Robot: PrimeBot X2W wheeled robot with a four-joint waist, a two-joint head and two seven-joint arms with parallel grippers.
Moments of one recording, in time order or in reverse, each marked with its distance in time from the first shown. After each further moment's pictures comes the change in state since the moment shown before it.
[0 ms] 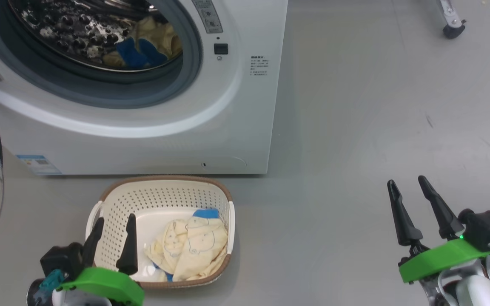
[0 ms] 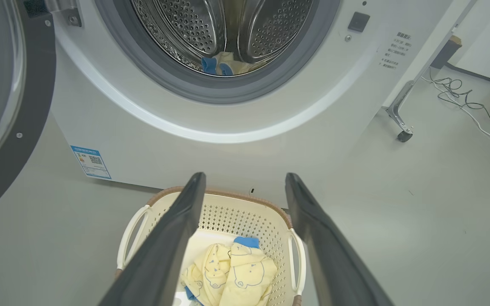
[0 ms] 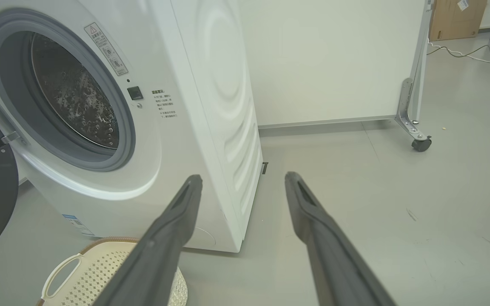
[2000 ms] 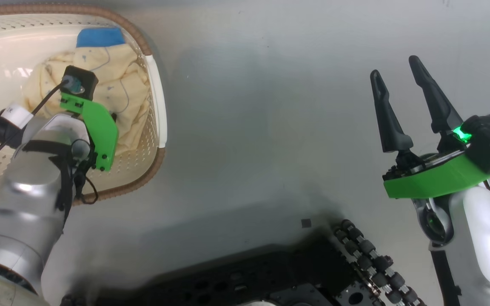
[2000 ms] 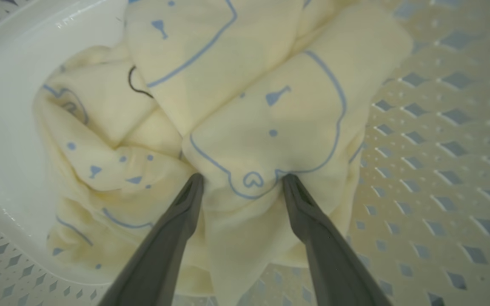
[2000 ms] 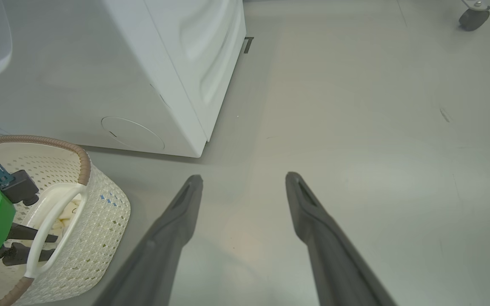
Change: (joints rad) left arm -0.988 -0.064 -0.470 0.953 0.016 -0.219 0.410; right arm -0.336 -0.005 0.091 -0.144 -0.051 0.000 -0.014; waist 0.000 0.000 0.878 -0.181
